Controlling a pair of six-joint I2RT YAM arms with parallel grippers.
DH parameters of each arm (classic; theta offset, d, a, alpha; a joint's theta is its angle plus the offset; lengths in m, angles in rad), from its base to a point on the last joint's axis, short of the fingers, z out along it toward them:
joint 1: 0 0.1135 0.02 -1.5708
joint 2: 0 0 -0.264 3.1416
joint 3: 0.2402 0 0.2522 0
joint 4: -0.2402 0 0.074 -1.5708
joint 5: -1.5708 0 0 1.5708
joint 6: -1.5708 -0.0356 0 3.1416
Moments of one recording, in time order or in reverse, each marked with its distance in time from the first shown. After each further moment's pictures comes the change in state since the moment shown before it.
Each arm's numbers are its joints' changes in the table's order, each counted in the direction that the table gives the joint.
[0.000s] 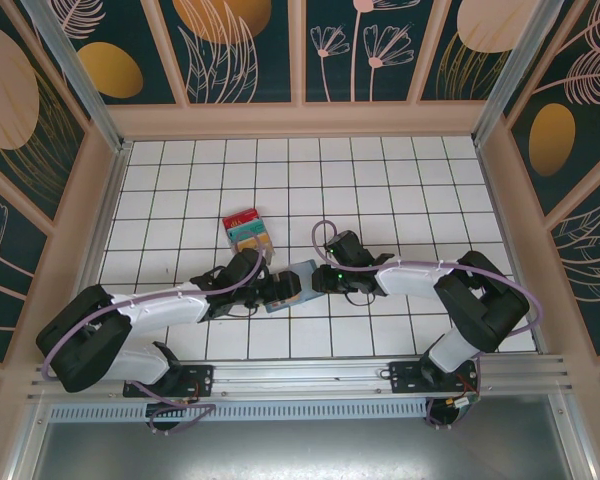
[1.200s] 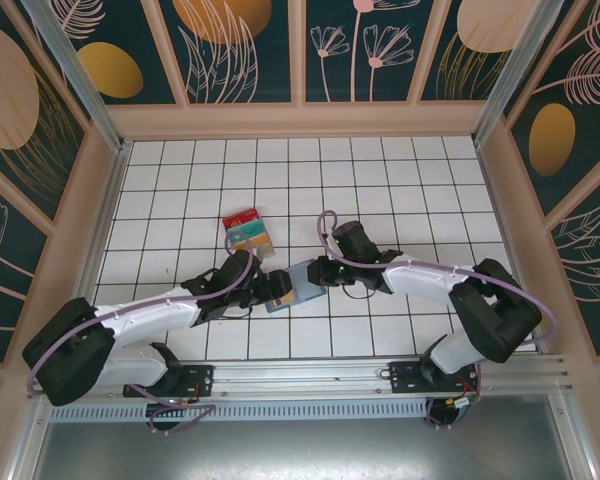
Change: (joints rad) left arm 0.000 -0.114 -0.034 -0.062 0.102 0.034; right arm -0.026 -0.067 0.023 0.056 0.197 0.000
